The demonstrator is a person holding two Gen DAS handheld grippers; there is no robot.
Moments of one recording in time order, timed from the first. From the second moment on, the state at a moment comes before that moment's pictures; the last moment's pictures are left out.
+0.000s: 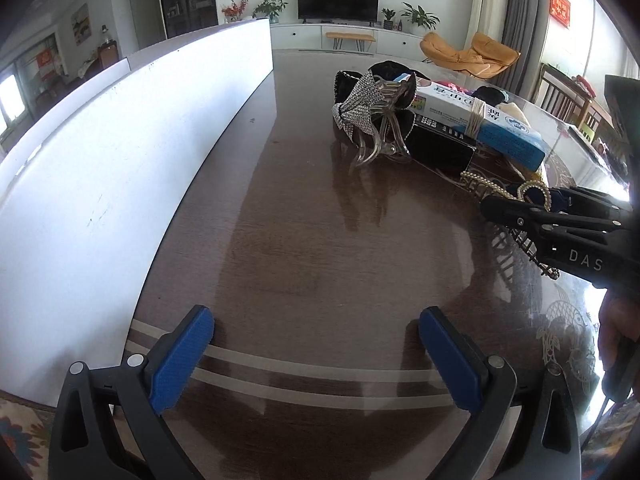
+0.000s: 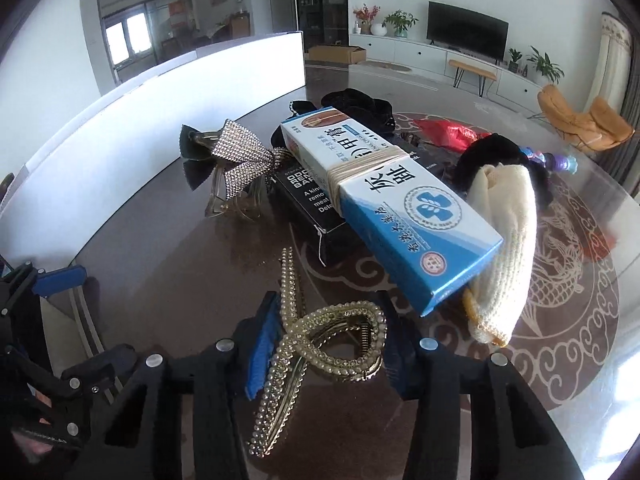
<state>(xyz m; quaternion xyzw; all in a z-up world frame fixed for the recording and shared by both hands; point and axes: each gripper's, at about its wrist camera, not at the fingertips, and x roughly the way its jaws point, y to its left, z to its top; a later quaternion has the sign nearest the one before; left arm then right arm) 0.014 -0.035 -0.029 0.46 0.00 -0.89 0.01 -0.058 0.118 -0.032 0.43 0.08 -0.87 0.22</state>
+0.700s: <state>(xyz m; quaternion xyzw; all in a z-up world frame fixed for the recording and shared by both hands) -0.074 -0.021 -0.002 0.42 0.00 -0.91 -0.04 0.000 0.173 -0.032 0.41 0.06 -0.89 0.18</state>
